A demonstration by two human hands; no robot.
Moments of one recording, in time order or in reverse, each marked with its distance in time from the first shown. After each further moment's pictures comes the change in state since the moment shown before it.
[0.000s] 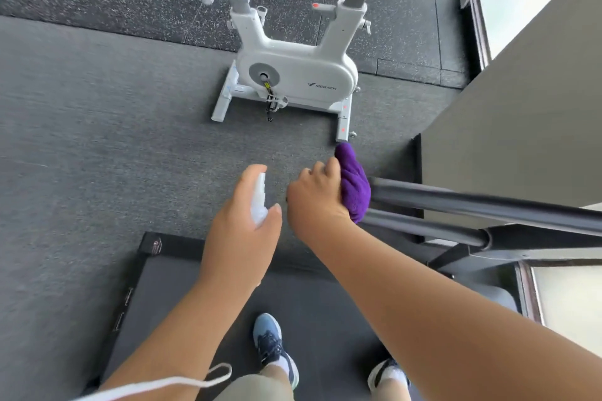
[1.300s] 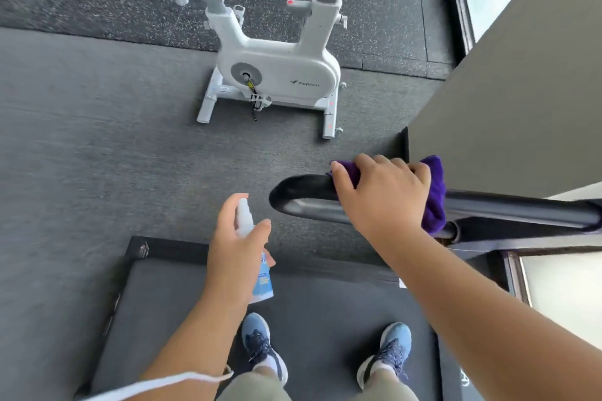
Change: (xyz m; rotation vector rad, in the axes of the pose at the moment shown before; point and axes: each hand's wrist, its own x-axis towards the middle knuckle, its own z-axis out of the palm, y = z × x) left_hand -0.013 0.005 0.070 -0.401 -0.020 -0.304; right_hand -0.052 0.129 0.075 0.535 0.481 0.441
